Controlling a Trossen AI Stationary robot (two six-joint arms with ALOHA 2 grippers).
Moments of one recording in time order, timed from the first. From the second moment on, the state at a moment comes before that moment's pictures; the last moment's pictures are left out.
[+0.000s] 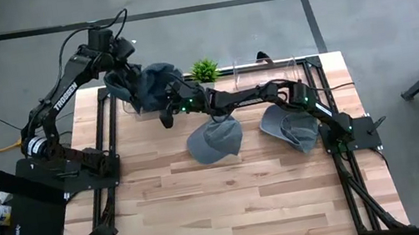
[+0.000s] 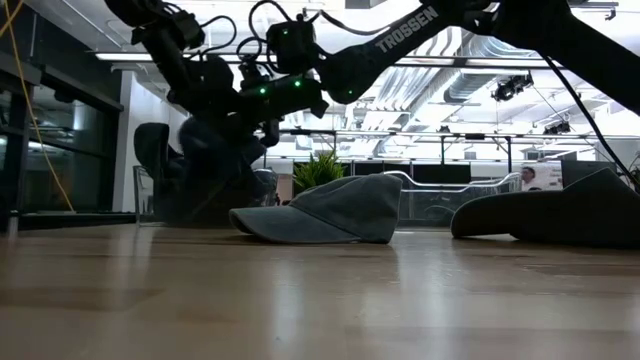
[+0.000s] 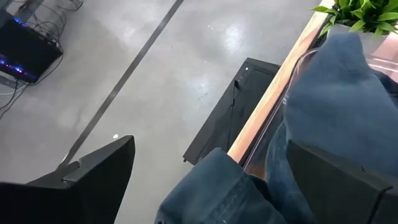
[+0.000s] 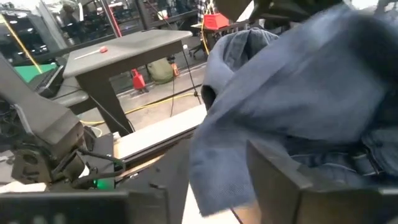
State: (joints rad) left arm 1.12 1.36 1.27 -0.62 0.08 0.60; right arm -0.24 2.35 1.84 0.42 0.08 0.28
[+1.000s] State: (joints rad) left arm 1.12 1.13 1.29 -0.56 0.36 0.36; right arm -0.27 2.00 1.84 -0.04 -0.03 0.04
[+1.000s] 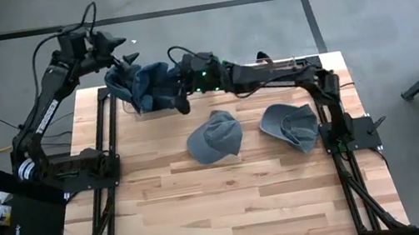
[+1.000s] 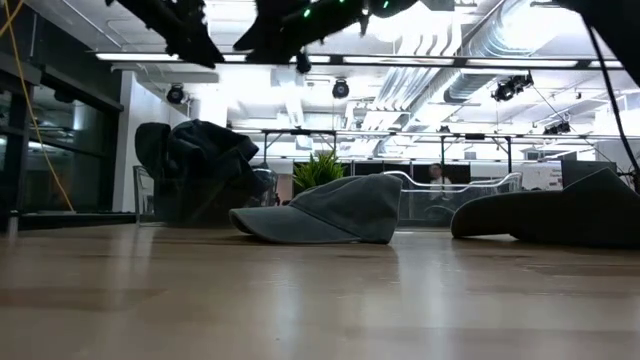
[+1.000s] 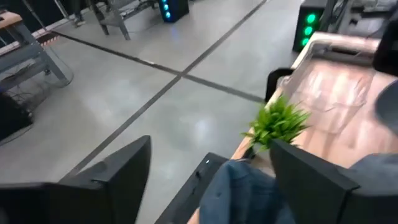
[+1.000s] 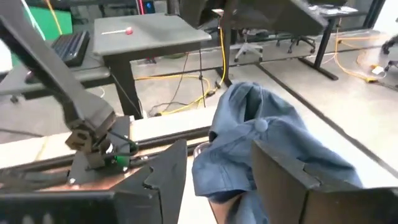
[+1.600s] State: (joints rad) left arm 0.93 0.94 1.29 -0.73 0.47 0.19; right arm -0.16 1.74 1.84 -0.79 -0.03 -0.03
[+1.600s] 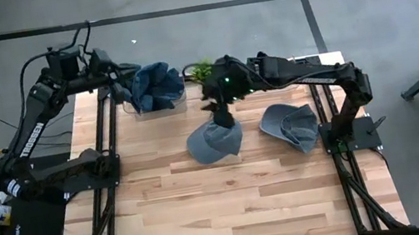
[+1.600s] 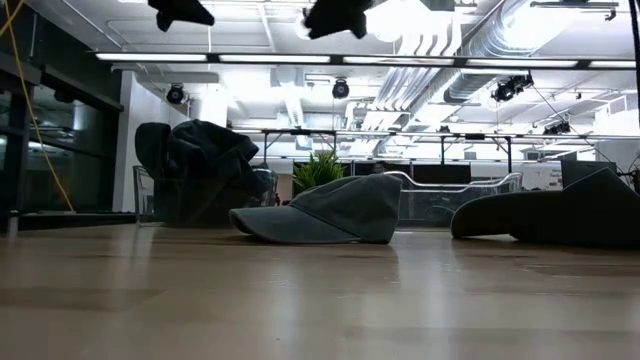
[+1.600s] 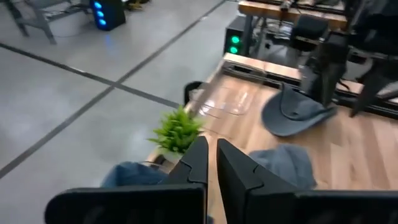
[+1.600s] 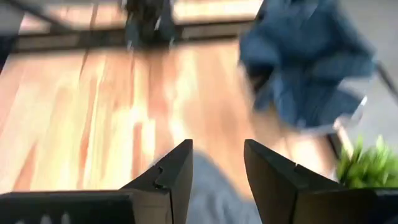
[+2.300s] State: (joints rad) left arm 0.27 0.85 1.02 -0.74 -0.04 -0.25; right arm 0.03 1.21 1.28 -1.04 0.03 0.28
